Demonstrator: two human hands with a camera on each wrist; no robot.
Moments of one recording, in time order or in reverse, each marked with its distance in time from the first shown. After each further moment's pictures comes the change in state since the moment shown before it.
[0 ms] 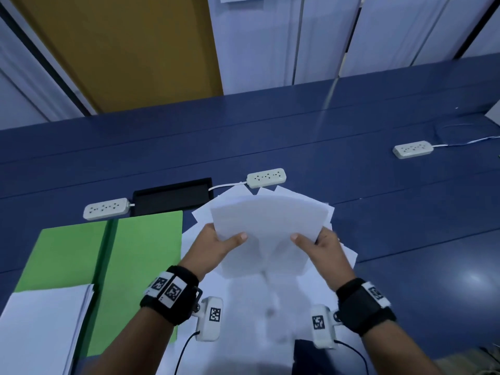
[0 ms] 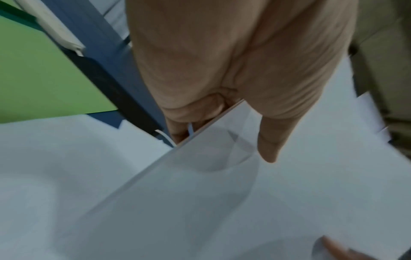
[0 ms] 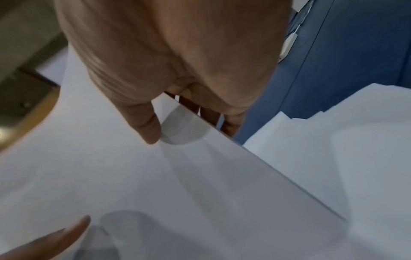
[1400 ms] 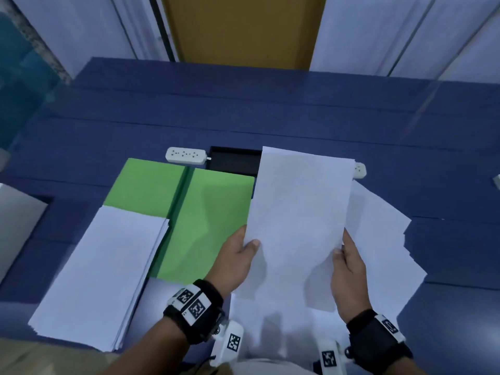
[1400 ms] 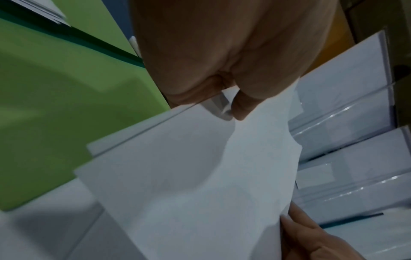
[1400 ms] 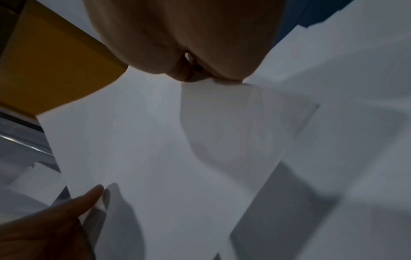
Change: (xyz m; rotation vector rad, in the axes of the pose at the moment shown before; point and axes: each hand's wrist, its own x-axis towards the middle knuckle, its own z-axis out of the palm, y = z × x) left_hand -0.101 -0.094 -0.080 -0.105 0.262 -0.063; right_hand -0.055 0.027 0.138 -0.093 0.037 0.083
